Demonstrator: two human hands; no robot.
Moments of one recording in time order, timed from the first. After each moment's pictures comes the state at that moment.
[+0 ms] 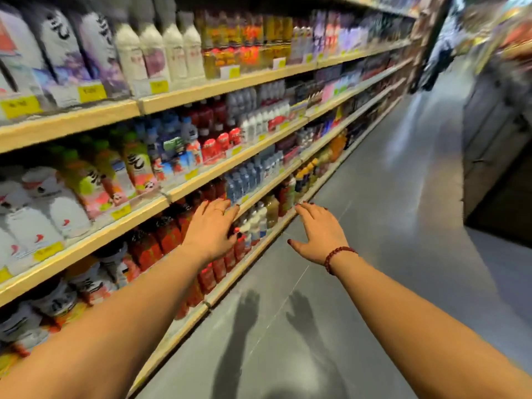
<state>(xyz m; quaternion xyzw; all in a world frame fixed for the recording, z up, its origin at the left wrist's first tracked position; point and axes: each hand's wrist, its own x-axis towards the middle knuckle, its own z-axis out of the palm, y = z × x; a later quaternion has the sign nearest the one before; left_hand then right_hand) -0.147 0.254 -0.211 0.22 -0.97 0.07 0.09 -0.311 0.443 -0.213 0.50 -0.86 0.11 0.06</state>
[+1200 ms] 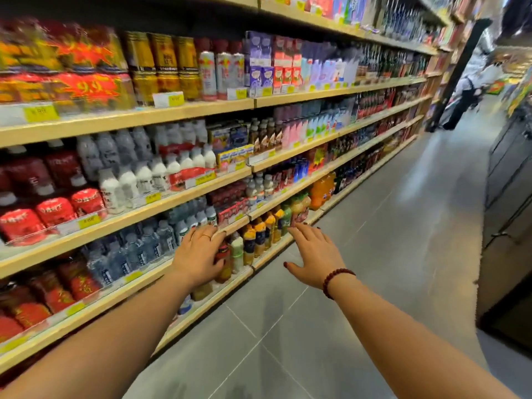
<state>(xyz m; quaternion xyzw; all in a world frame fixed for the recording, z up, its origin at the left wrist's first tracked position) -0.736 0.240 -0.236 0.30 -0.95 0.05 0.09 -0.925 0.425 -0.207 0.55 -0.83 0.08 0.06</state>
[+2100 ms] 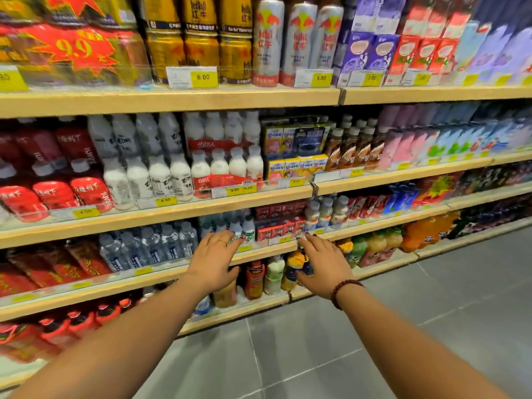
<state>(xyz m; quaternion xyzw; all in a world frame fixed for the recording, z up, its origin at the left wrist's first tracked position) -0.901 0.076 -0.297 0.49 -0.87 0.01 0.01 -1.151 0.143 -0.280 0.73 -0.69 0.03 -0.05</state>
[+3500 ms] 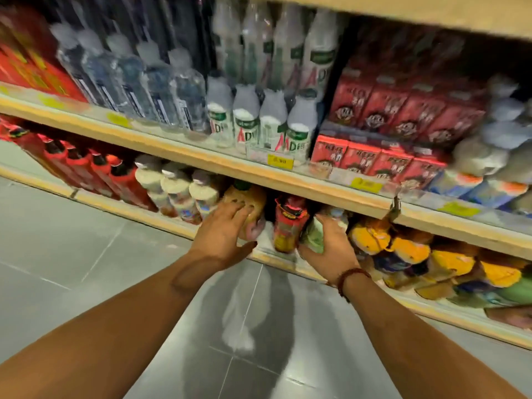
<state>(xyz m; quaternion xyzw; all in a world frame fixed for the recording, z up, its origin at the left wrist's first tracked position) -0.992 -0.002 -0.652 0.73 -0.67 -0.08 0.11 -1.214 -0.075 -0.666 0.77 -0.53 0.12 -0.33</state>
